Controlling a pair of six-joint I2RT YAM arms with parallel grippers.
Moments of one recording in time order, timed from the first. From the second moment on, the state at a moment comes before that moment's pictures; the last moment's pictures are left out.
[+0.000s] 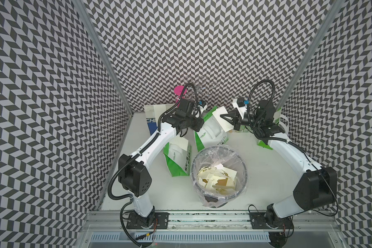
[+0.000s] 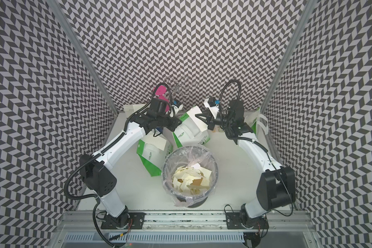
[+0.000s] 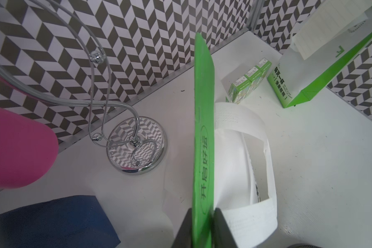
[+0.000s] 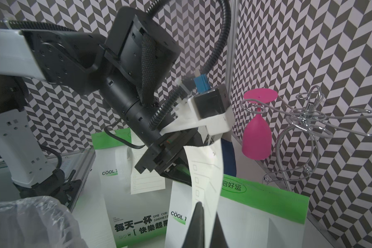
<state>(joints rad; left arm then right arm) -0.52 1.77 1.75 -0.68 0.24 0.11 0.23 1.52 1.29 0.11 -1.01 -0.15</state>
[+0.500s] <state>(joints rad) -0.52 1.71 1.84 -0.71 0.37 0.12 0.23 1.37 1.18 0.24 -1.00 -0.09</state>
